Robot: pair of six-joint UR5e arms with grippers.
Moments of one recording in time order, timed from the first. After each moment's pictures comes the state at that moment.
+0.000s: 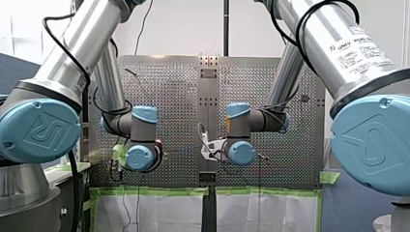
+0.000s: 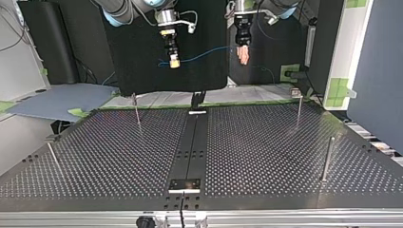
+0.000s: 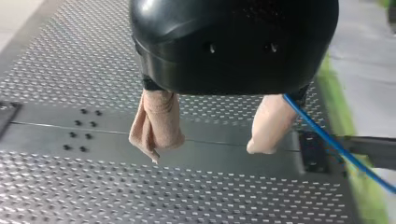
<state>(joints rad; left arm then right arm) -0.56 -2.04 -2.44 -1.91 -2.15 -1.68 2.36 -0.98 2.02 -0.99 1.83 1.48</state>
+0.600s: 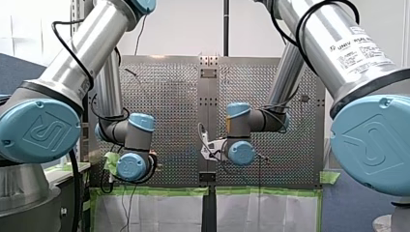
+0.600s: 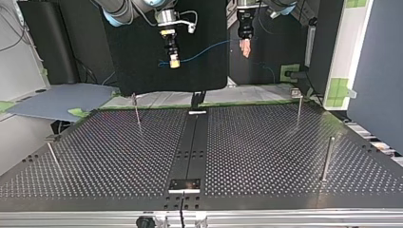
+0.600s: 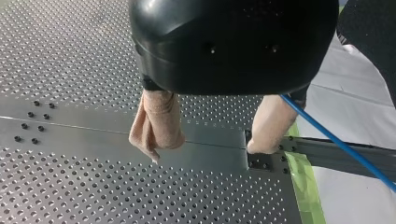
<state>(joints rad) -0.56 -2.11 -2.47 -1.91 -2.14 -1.70 2.36 -0.98 2.02 -0.99 1.83 1.48</state>
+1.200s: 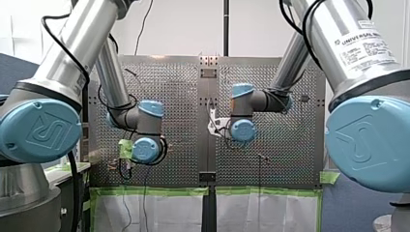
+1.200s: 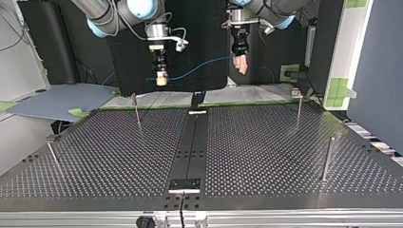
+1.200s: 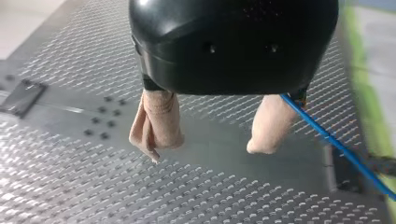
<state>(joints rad) -0.54 -1.99 -2.34 -2.04 -2.13 -1.83 2.30 -1.10 1.93 -0.86 1.85 1.60</state>
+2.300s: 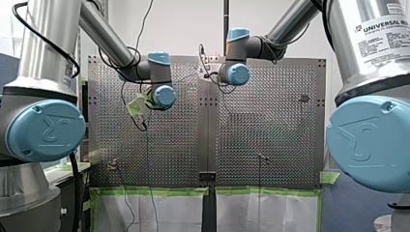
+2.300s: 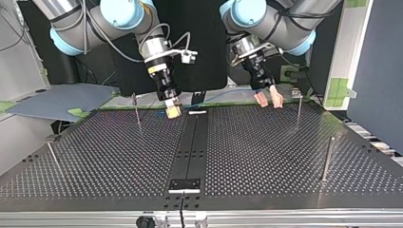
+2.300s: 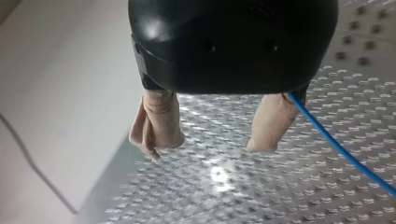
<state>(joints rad) -0.49 -1.68 -2.04 -2.35 -2.44 -2.02 2.31 -1.28 1.62 -0.55 1.60 1.58</state>
